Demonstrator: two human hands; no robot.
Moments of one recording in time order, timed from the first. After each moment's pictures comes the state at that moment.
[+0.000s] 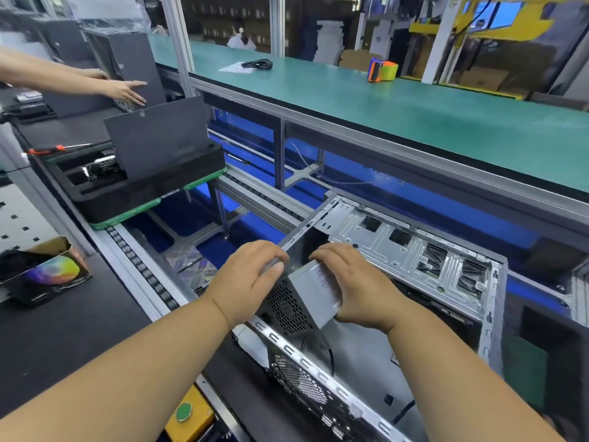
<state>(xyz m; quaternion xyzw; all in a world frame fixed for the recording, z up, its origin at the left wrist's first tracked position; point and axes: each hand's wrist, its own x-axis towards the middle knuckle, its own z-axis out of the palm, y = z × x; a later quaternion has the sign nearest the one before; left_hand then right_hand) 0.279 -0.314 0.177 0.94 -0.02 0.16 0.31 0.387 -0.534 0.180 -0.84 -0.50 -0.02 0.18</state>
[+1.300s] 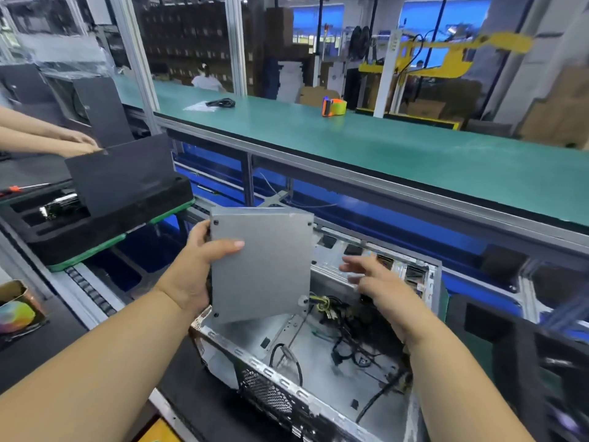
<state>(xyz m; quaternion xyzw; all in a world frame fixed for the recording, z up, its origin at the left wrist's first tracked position) 0.290 -0.323 0.244 0.56 0.12 0.12 0.81 0.368 -0.611 0.225 -0.81 -0.12 0.16 0.55</state>
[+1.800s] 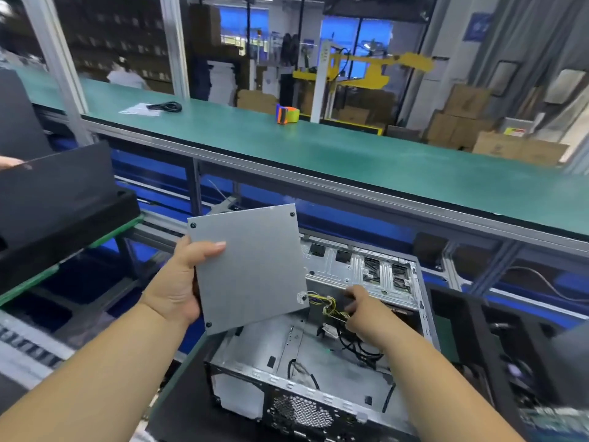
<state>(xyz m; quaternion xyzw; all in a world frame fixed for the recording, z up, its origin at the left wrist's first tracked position) 0.306 -0.260 0.257 0.48 0.06 0.03 0.87 0.348 -0.560 0.203 -0.95 0.02 0.16 0.28</state>
